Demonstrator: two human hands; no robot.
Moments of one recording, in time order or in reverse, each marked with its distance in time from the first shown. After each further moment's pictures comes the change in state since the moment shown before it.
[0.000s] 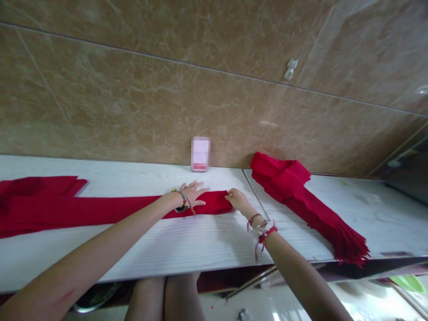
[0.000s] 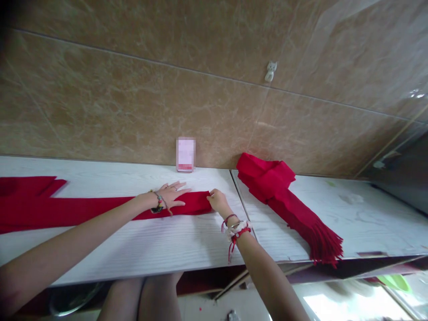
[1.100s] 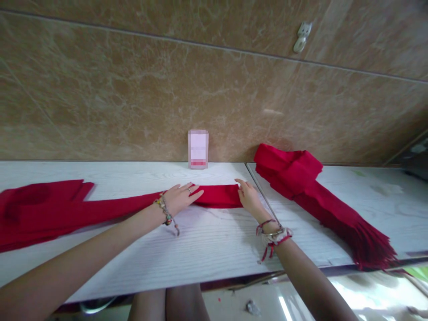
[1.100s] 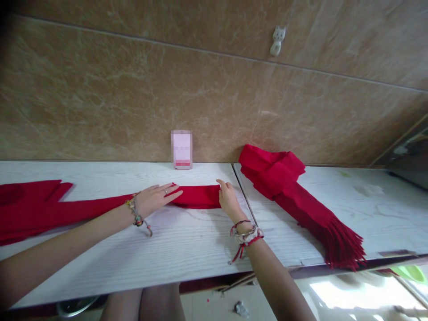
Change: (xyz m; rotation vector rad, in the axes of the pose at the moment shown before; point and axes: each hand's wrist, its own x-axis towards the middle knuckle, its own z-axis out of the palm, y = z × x) left_hand -0.027 -0.004 -0.006 0.334 0.143 0.098; right_hand 0.006 0.032 -0.010 -0.135 0.184 -0.371
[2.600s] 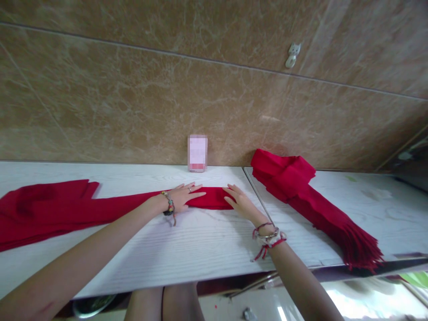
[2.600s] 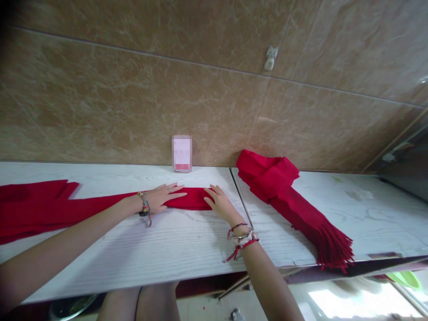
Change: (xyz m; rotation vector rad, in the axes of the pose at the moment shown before) left_hand 0.019 -0.016 0.011 -0.184 -0.166 0.116; right_hand -0.007 -0.013 -0.006 -0.091 -0.282 -0.240
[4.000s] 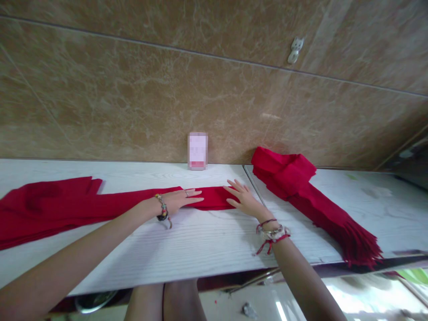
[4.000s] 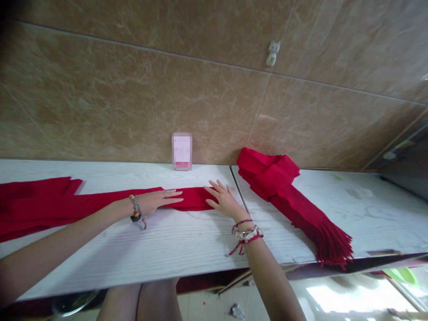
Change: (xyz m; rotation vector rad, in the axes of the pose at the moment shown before) left_hand -0.017 -0.005 0.010 -0.053 0.081 0.156; right_hand -0.007 0.003 -0.016 -0.077 -0.113 -0.023
